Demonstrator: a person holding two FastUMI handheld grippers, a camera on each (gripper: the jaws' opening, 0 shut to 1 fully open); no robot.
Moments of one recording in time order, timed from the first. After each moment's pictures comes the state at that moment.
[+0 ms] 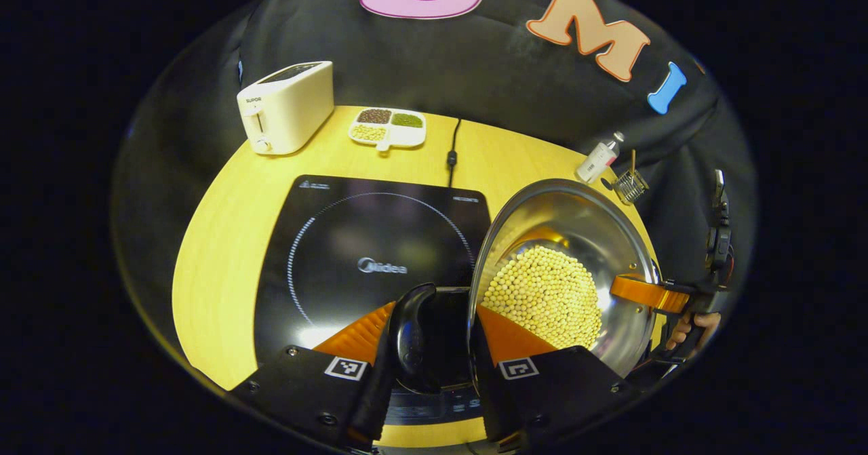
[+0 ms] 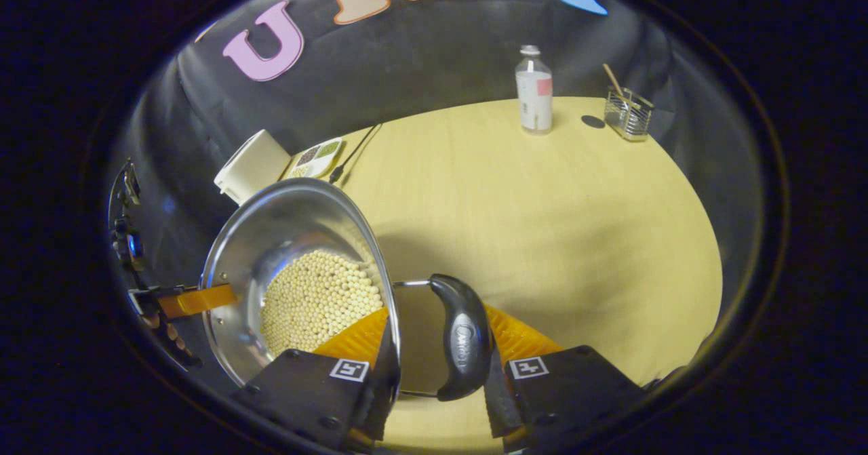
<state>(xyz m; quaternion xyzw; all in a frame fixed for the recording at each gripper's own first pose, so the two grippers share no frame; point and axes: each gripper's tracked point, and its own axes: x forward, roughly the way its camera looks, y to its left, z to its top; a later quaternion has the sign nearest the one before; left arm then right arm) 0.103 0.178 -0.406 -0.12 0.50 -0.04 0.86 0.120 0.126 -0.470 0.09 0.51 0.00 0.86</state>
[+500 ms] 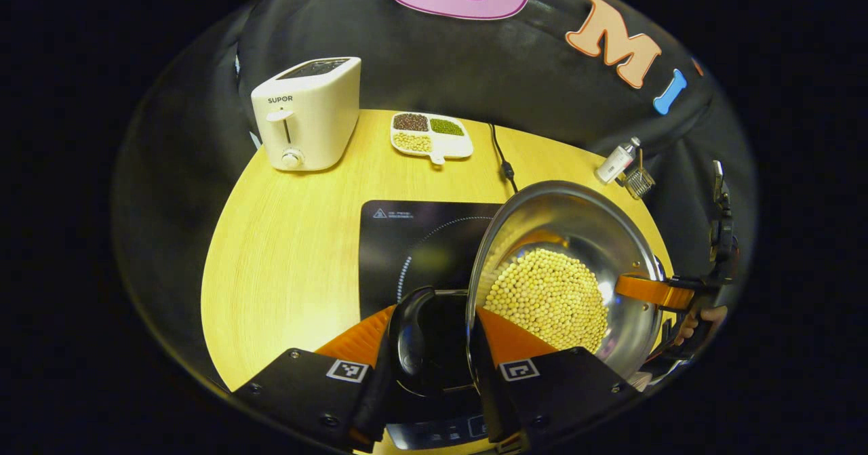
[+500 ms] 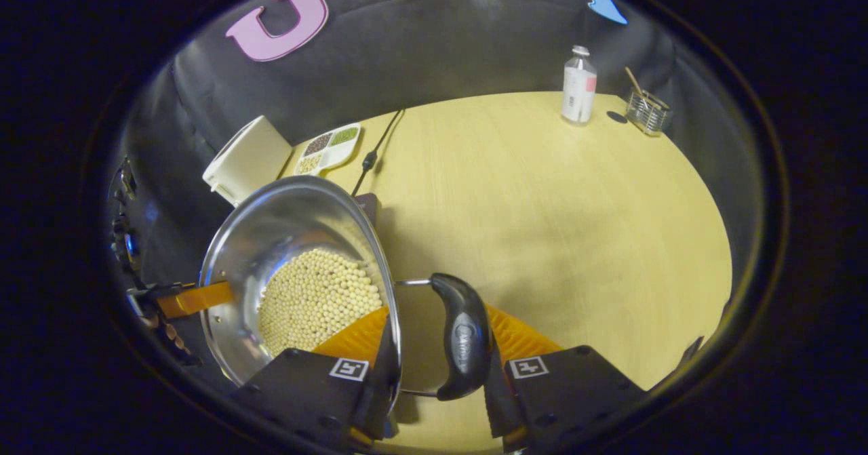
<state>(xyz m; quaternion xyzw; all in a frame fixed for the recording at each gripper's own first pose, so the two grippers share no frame) 0.139 0.284 -0.433 -0.10 0.50 -0.09 0.86 0.136 0.236 -0.490 0.08 0.52 -0.05 0.85</state>
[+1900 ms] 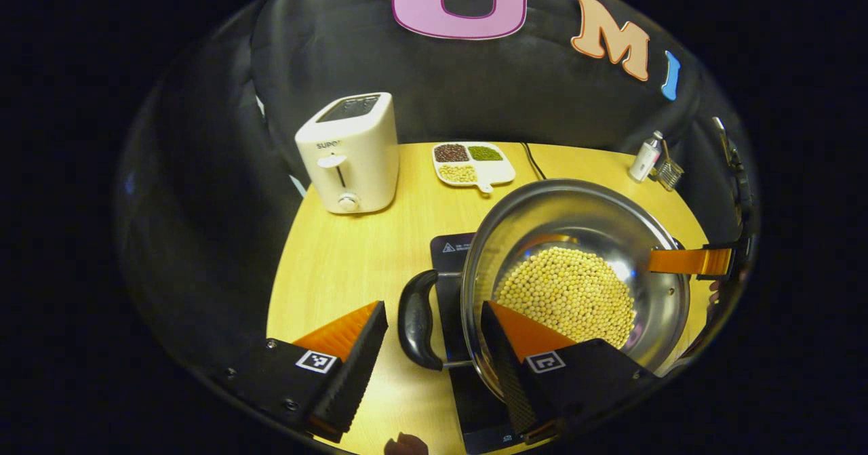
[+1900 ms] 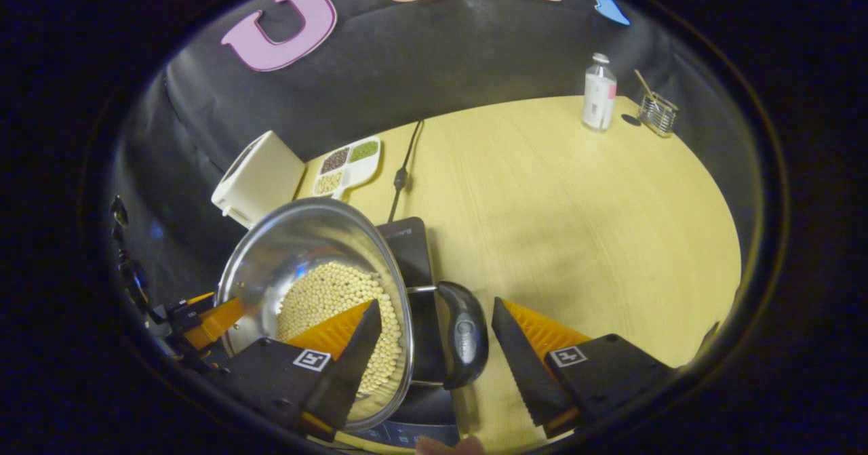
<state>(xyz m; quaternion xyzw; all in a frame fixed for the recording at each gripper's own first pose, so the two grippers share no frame) 0.153 0.352 -0.411 0.00 0.45 -0.02 0.89 0.171 0.284 -0.469 0.12 0.49 -0.04 0.86</state>
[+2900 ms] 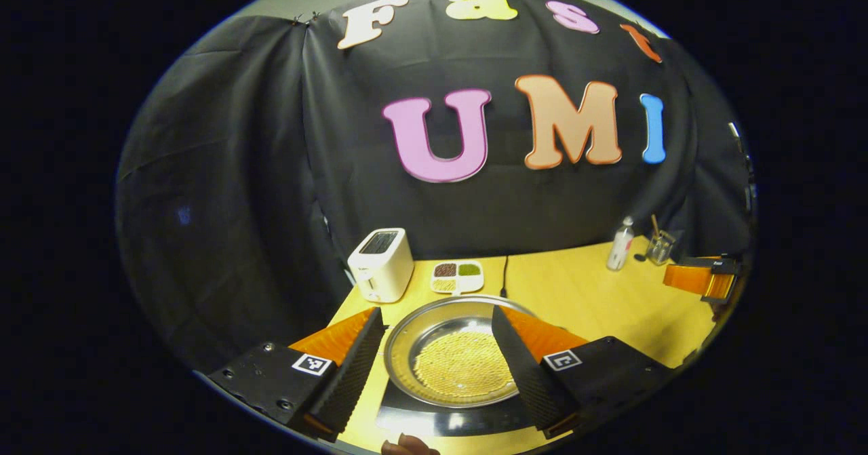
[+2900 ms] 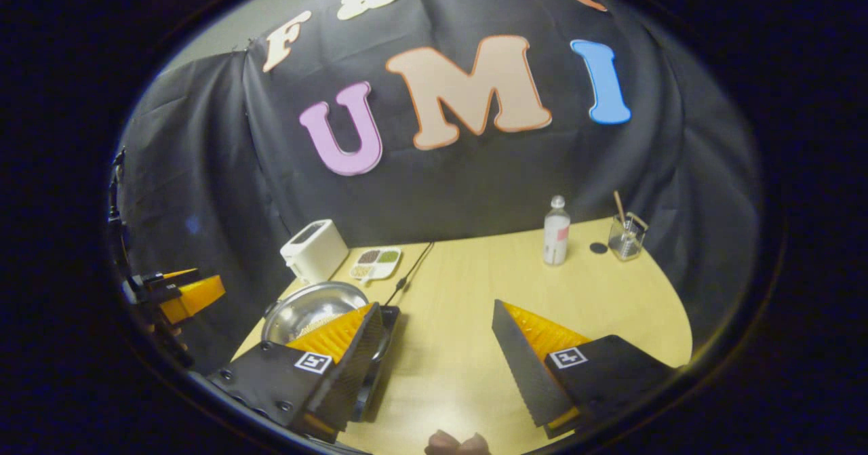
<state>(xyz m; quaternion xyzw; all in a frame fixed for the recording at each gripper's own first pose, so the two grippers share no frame) 0.101 0.197 -0.170 0.04 0.22 0.08 0.97 0.142 0.138 -0.246 0.08 0.25 0.06 0.96</state>
